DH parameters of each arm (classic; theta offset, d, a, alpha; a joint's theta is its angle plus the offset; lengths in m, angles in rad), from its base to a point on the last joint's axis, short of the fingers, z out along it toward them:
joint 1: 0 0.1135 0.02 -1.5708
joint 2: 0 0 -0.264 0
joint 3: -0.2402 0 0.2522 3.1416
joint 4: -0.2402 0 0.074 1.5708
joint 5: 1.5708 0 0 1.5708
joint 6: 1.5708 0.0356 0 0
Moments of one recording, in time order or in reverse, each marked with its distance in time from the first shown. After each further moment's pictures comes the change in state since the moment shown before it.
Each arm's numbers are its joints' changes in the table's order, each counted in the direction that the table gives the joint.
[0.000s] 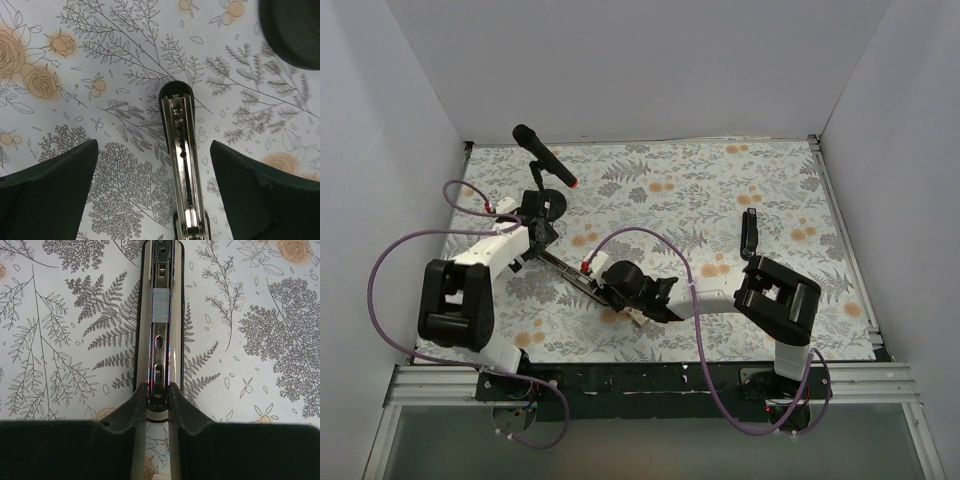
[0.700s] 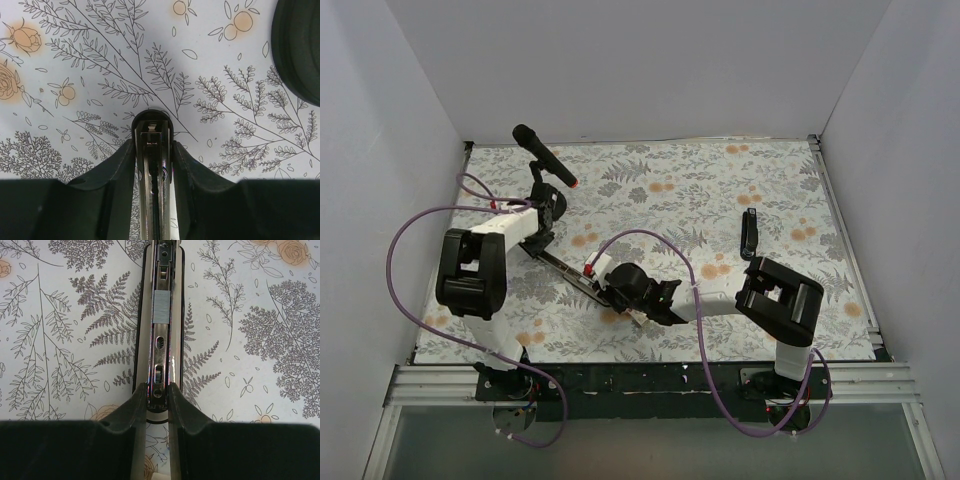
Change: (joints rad) left arm 0.020 0.294 -0.197 -0.102 0.002 -0.150; right arm 0.001 -0.017 0.053 0.072 -0.008 -0.019
